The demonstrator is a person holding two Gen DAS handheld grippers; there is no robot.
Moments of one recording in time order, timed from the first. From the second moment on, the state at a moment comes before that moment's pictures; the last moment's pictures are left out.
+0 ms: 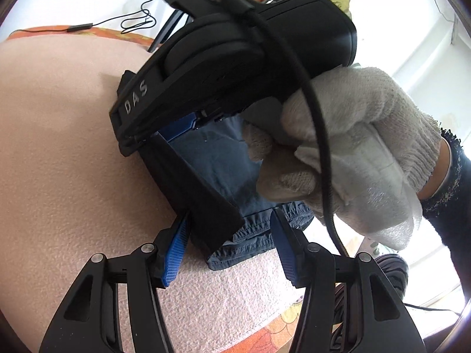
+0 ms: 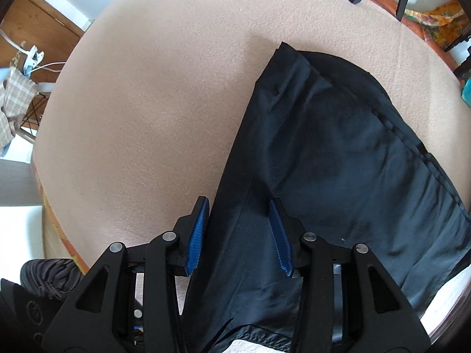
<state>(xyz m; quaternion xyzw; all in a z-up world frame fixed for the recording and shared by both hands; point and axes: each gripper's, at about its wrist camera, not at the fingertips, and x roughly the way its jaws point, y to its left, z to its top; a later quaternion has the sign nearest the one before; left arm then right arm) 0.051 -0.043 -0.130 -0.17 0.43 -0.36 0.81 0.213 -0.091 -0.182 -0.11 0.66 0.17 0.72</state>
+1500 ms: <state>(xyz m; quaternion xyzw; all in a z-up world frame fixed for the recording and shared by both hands) 0.077 -0.159 -0.098 -0.03 0.39 -0.39 0.83 0.098 -0.400 -0.105 0.23 0.44 0.13 0.86</state>
